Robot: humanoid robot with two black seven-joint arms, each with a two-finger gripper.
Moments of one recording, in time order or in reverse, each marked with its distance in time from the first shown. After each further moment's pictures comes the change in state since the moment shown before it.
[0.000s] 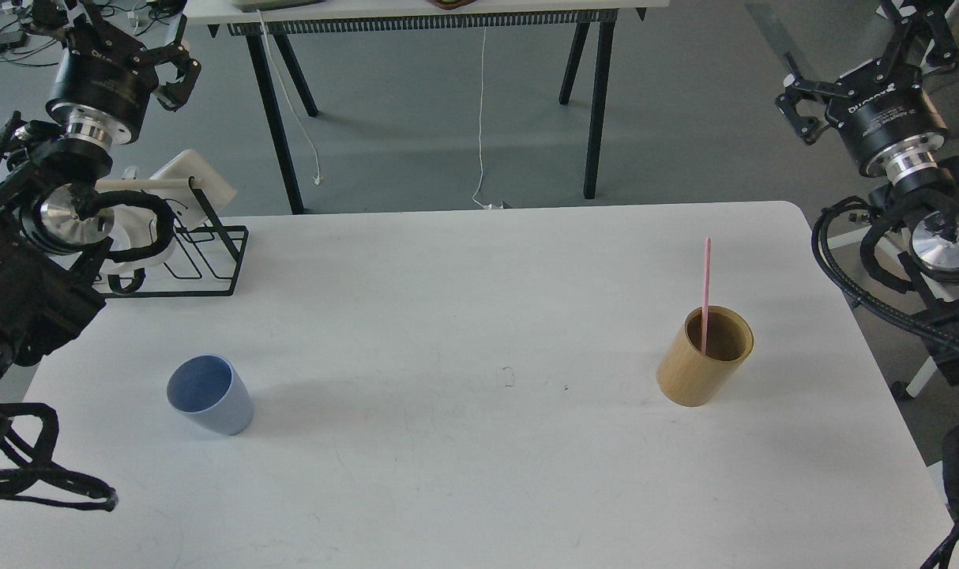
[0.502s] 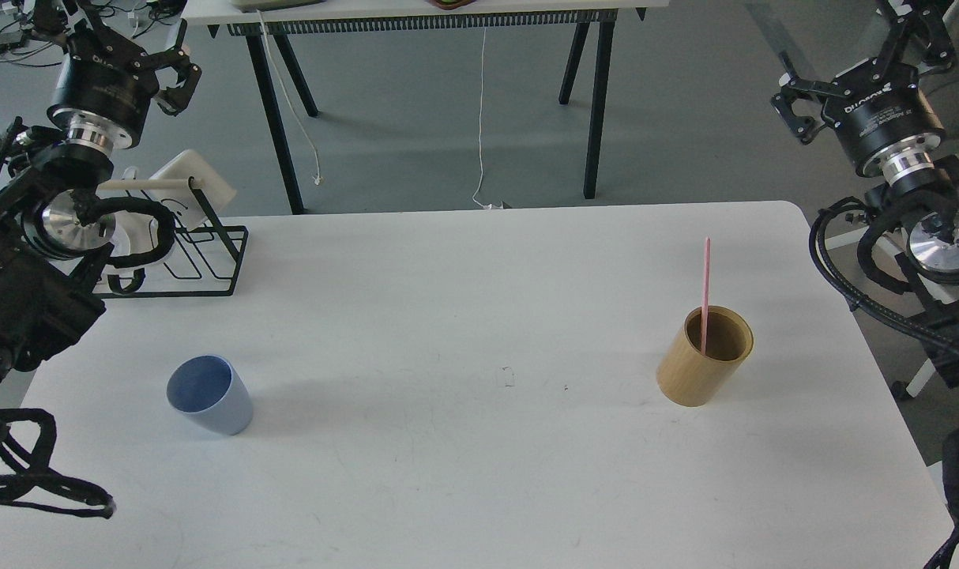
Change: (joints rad) left arm 0.015 0.007 0.016 -0.029 0.002 0.000 -0.017; right arm -0.007 0.000 0.002 0.019 0.000 0.000 0.004
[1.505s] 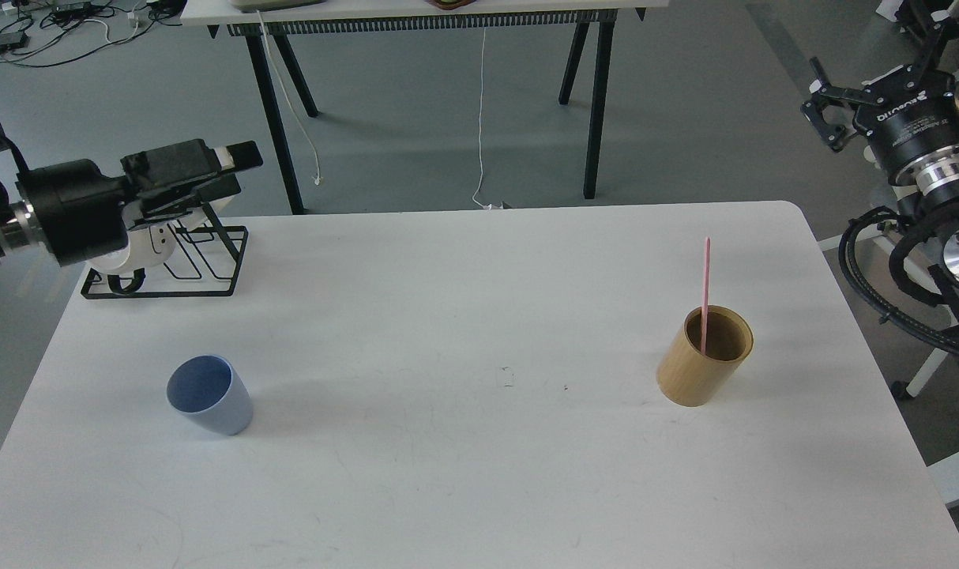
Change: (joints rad) left arm 0.313 0.700 0.080 -0.966 1.245 0.000 -0.058; right arm -0.050 -0.074 0.018 0.034 0.002 0.021 0.004
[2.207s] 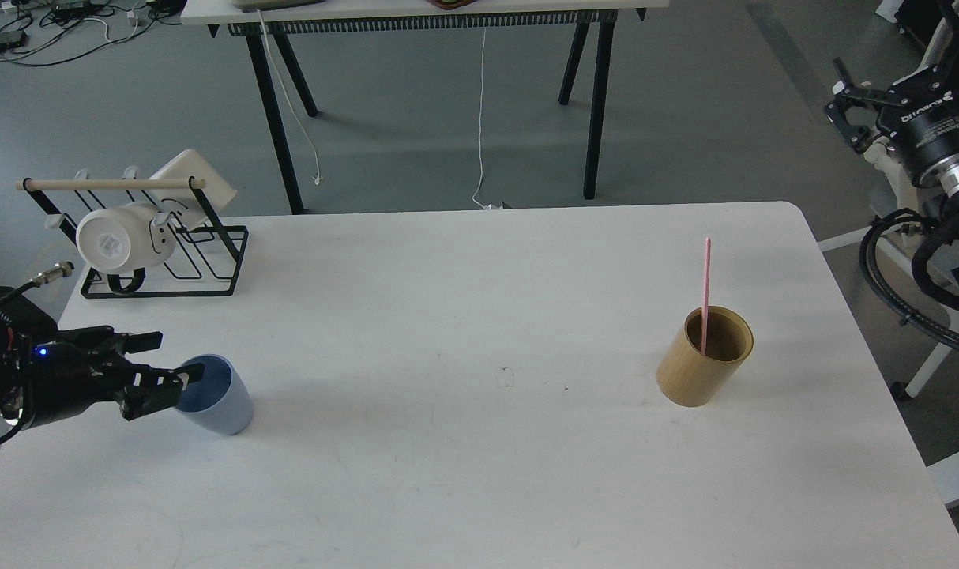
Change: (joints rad) left arm 0.202 -0.033 0.204 0.233 0.734 0.472 -0.023; right arm -0.013 -0.028 0.000 -0.003 0.000 0.000 0.000
